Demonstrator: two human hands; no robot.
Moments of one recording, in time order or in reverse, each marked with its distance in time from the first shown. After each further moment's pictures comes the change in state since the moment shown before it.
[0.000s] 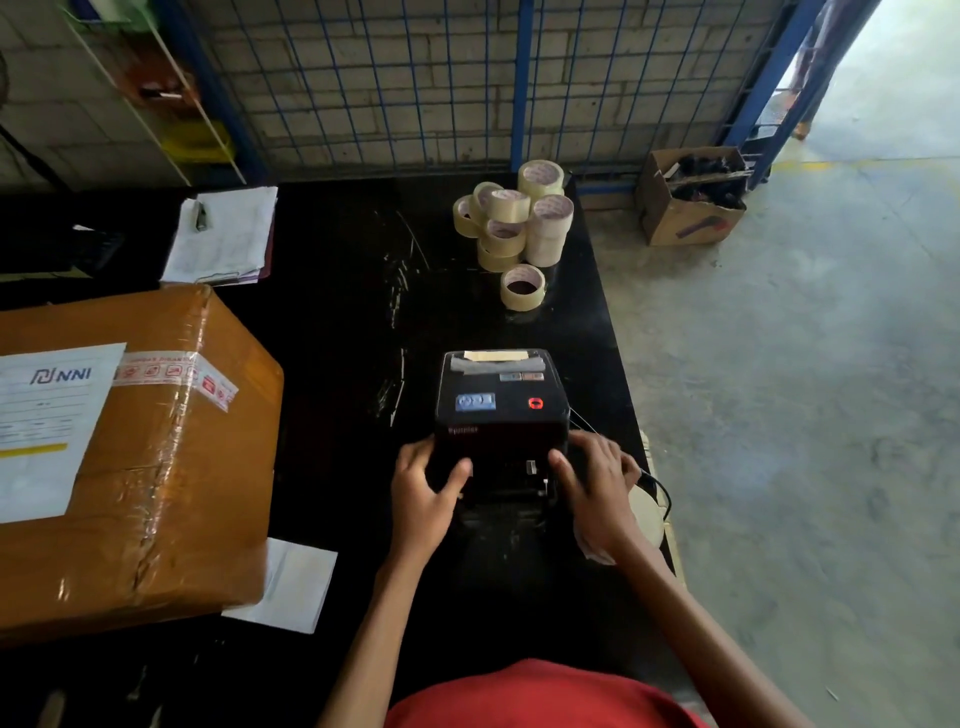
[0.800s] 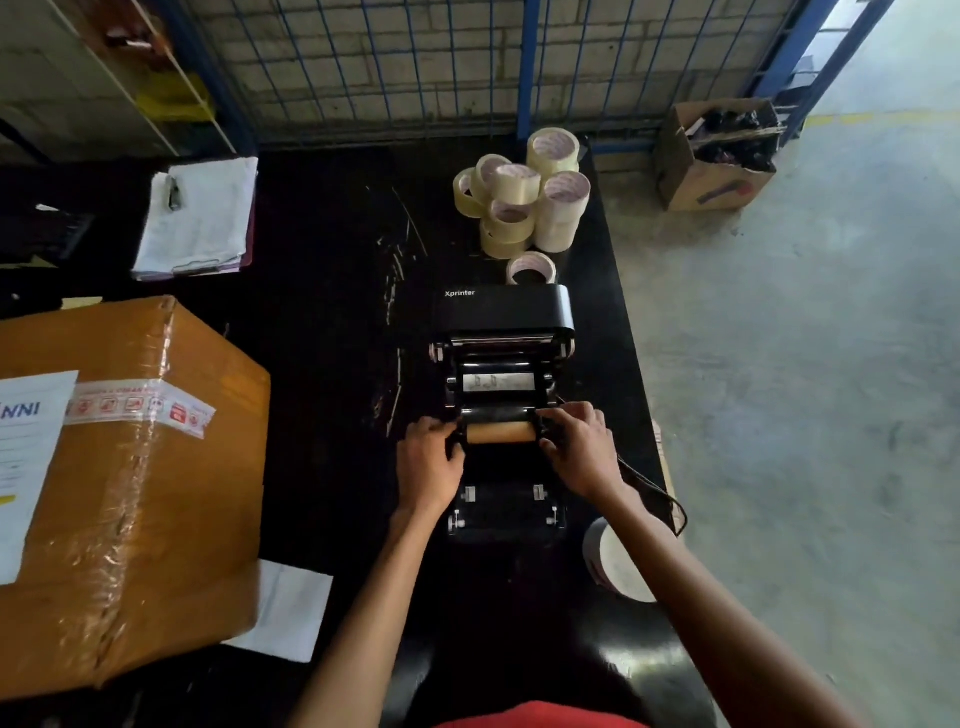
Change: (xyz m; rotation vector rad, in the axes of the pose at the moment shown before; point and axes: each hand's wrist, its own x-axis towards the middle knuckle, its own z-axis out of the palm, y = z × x) left_hand 0.100 -0.015 0.036 0.499 -0.114 0.065; right_hand 0.107 0.011 0.032 -0.278 -0.269 0.046
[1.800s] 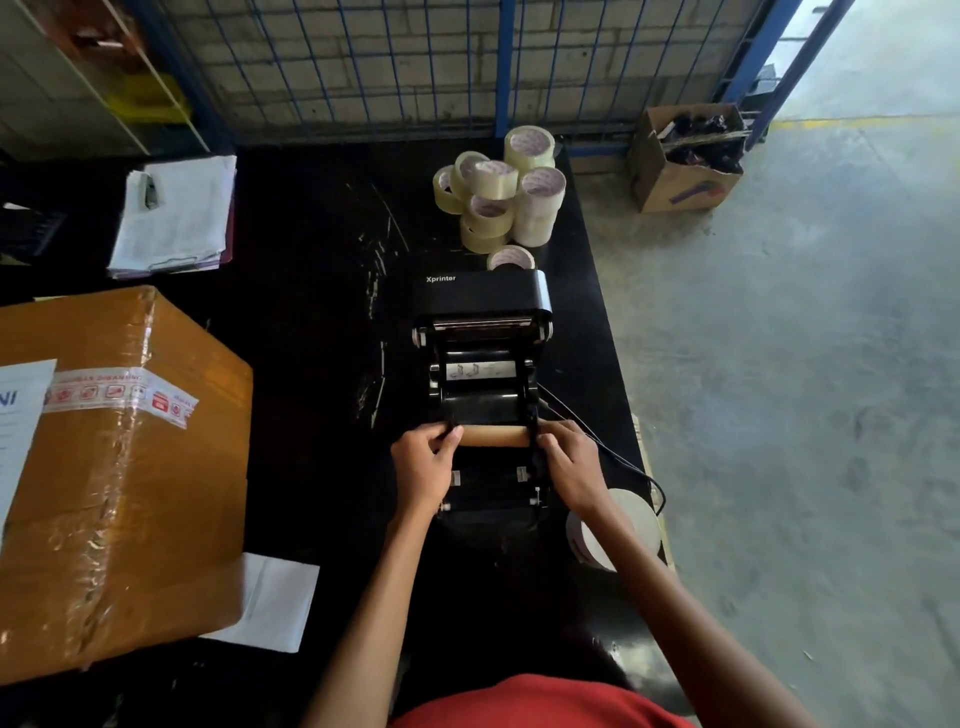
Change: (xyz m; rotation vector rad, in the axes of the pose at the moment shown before) left_hand -0.027 0.015 0.000 -0.441 0.086 -0.109; right_hand -0.048 -0.005 0.004 0.550 0.114 0.090
